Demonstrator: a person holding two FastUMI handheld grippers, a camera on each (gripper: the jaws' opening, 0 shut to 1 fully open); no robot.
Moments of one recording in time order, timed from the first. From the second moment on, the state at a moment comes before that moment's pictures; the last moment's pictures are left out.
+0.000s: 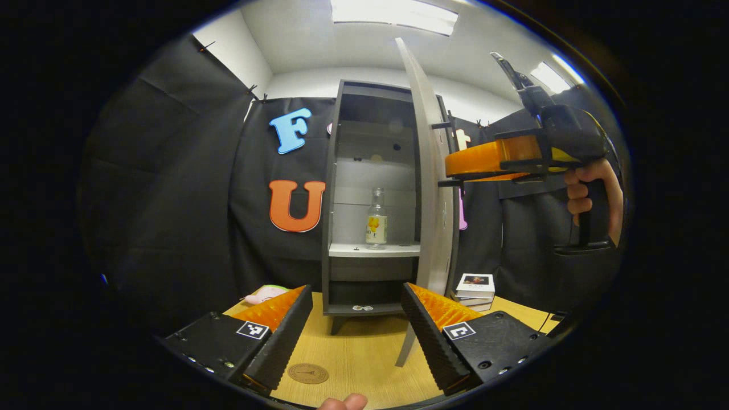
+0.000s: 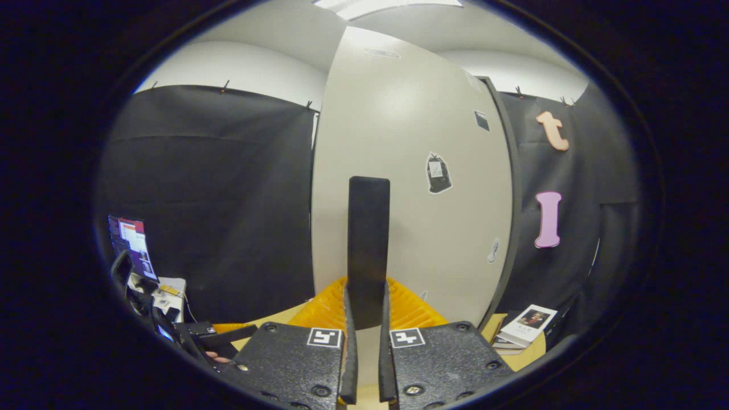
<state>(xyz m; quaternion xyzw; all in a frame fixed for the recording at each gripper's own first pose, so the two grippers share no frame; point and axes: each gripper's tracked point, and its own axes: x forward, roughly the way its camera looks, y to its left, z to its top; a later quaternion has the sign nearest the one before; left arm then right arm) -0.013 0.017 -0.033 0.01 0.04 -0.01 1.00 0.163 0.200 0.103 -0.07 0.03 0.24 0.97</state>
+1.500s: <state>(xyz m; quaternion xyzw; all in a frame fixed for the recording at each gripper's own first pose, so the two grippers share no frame) -0.025 -0.047 -0.052 0.01 0.08 -0.08 0.99 0.148 0.035 0.121 -0.05 -0.01 0.02 1.00</state>
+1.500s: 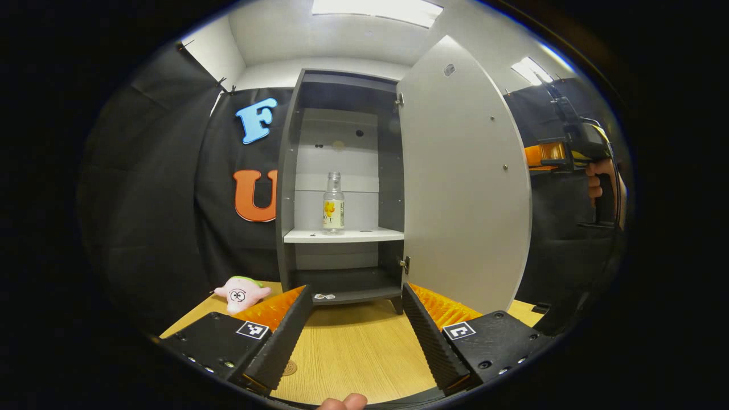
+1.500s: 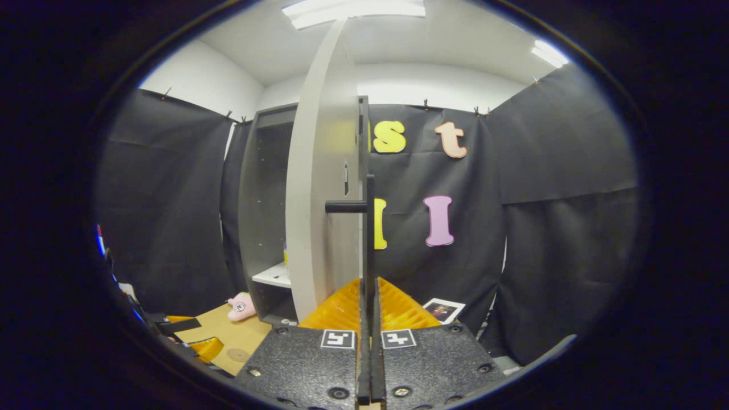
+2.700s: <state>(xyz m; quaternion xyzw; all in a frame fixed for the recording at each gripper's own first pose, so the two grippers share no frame) 0.008 -0.043 -0.028 0.03 0.05 -0.06 1.00 0.130 -0.026 0.108 -0.03 -0.02 0.00 1.00</state>
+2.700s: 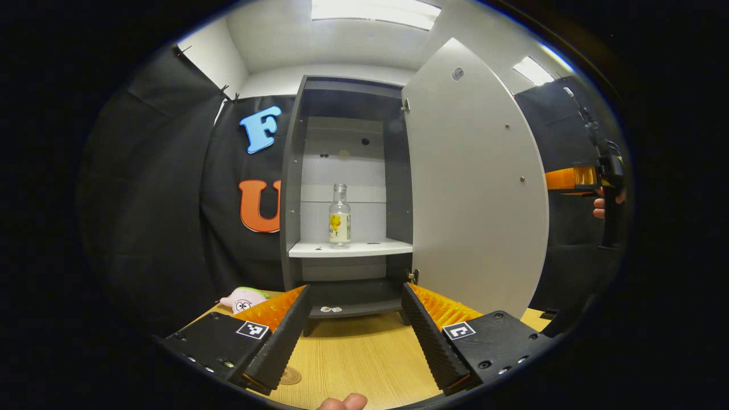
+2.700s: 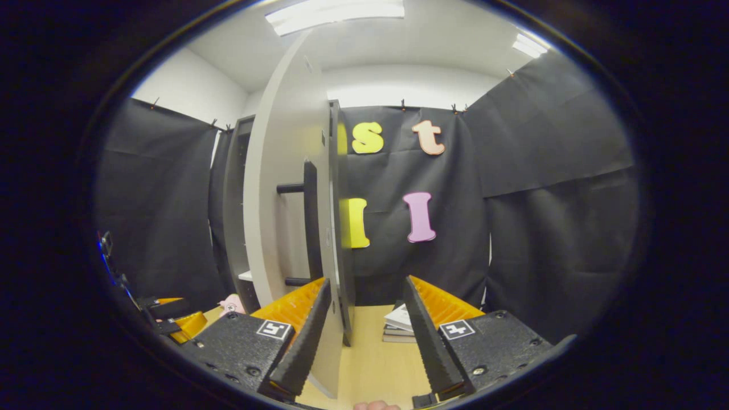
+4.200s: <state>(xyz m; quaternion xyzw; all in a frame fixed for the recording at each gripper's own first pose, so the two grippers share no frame) 0.374 -0.025 0.039 0.03 0.02 0.00 1.00 0.144 -0.037 0.114 -0.04 -0.03 -0.02 1.00</state>
